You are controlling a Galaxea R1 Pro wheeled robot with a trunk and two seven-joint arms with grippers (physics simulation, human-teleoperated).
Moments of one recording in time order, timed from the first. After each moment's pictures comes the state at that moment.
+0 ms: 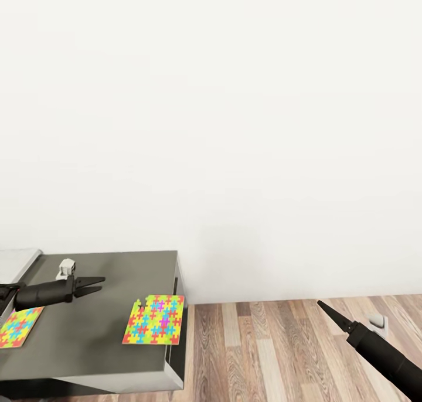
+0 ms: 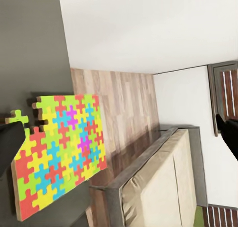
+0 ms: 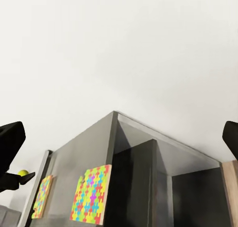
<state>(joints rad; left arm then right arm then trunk) -0.80 0.51 0.28 -0.42 -0.13 0.71 -1.56 -0.04 -0.05 -0.64 -1.56 -0.47 0.75 1.00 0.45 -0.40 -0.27</state>
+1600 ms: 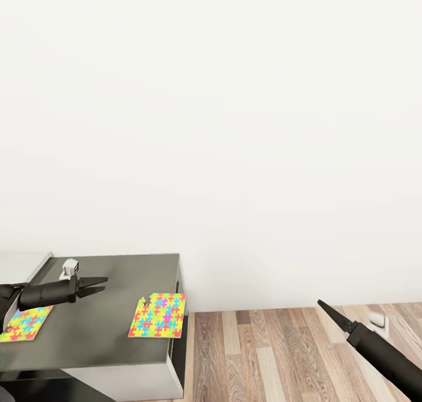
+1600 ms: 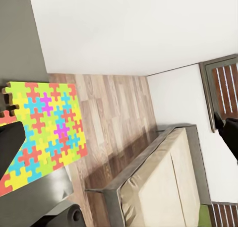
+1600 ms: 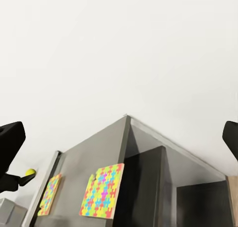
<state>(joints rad) -0.80 0.50 0.28 -0.42 -0.13 0.71 -1.56 -0.04 -0.04 -0.64 -1.56 -0.47 0.73 1.00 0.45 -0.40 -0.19</state>
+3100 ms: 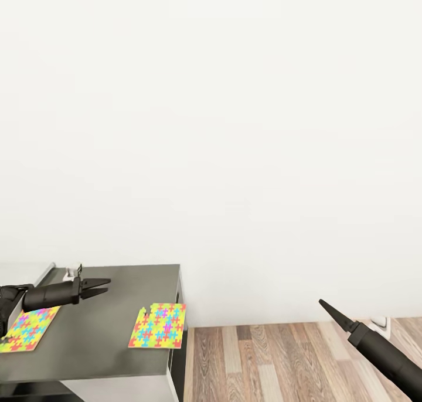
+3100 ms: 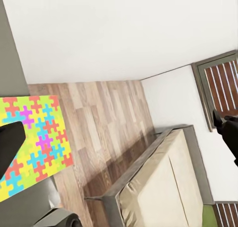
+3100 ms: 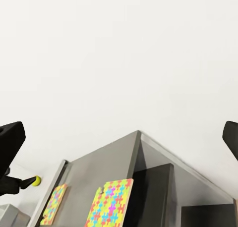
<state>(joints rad) -0.79 0.48 0.28 -0.42 -0.13 0.71 -1.56 -0.04 -0.05 -0.64 -1.56 -0.47 0.71 1.01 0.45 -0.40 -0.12</state>
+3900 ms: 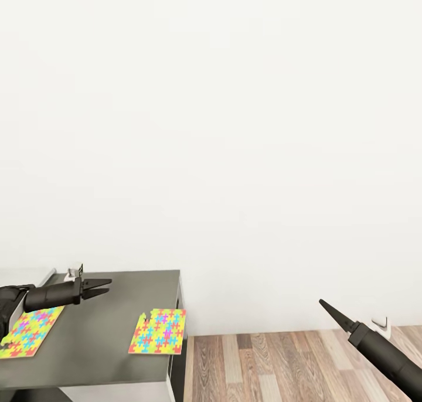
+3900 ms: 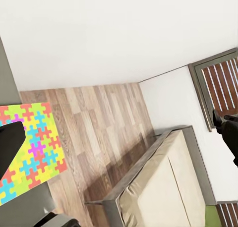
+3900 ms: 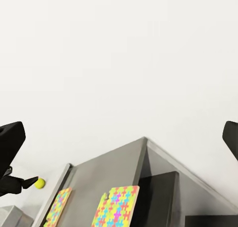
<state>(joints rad) -0.79 0.48 0.28 -0.42 -0.13 0.71 -1.56 -0.04 -0.05 -0.64 -1.56 -0.47 0.71 1.02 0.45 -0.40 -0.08</state>
